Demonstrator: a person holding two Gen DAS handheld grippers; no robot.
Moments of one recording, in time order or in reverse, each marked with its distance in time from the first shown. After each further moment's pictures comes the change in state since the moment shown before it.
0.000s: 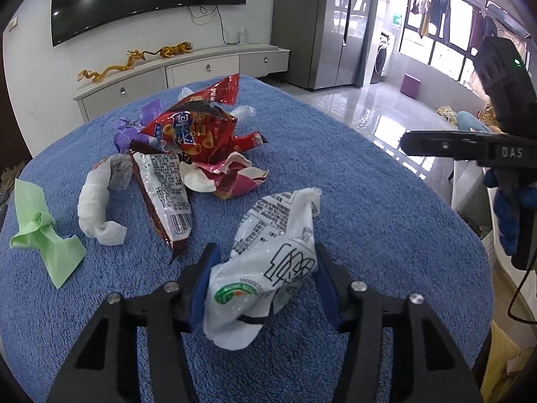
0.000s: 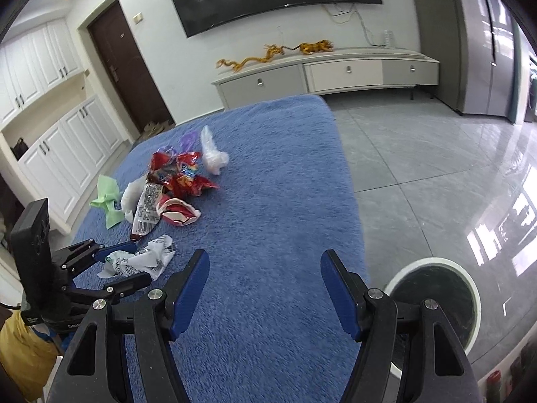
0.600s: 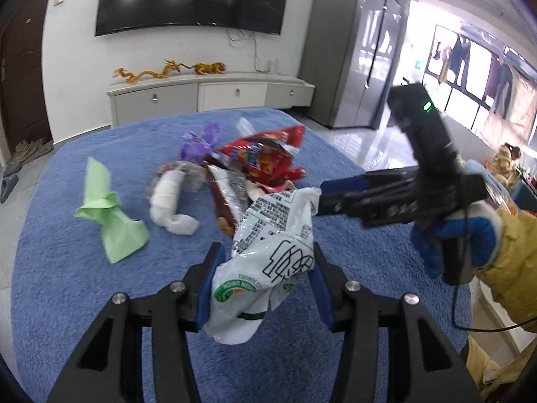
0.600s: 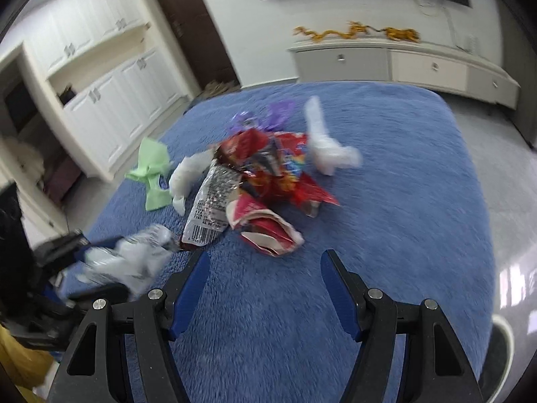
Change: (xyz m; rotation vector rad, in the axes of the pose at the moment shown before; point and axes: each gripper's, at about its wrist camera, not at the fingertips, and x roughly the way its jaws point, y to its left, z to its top) left arm -0.067 0.047 -0.014 -0.159 -0.141 0.032; right arm 0.097 0.081 0.034 -0.236 0.134 0.220
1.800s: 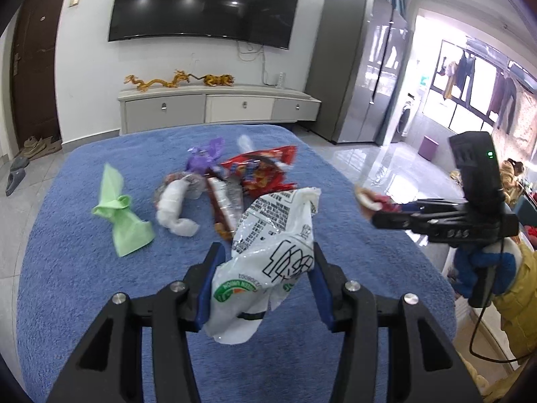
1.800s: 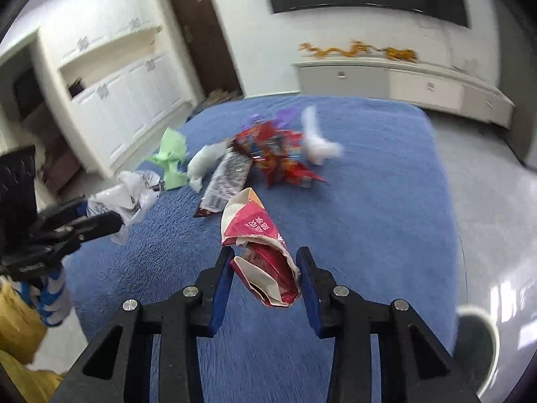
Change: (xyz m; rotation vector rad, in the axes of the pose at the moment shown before) left arm -0.026 -0.024 0.000 -0.024 -0.049 0.008; right arm -0.086 -0.008 -0.061 0.041 -0.103 -0.051
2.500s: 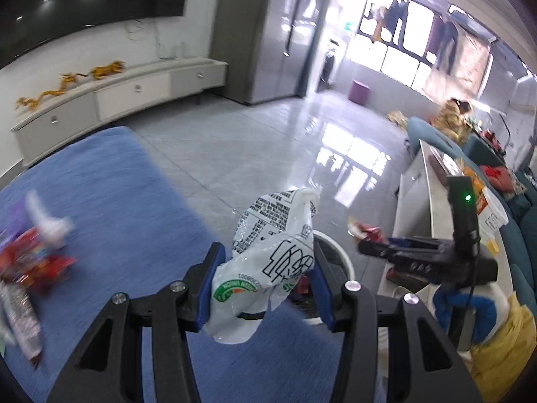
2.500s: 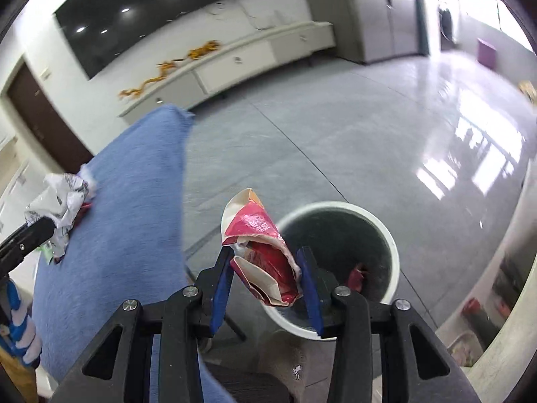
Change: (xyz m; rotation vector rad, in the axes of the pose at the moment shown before) left arm 0.156 -0.218 0.071 0.230 0.194 -0.272; right arm -0.118 -0.203 -0.116 0.584 -0.044 -0.403
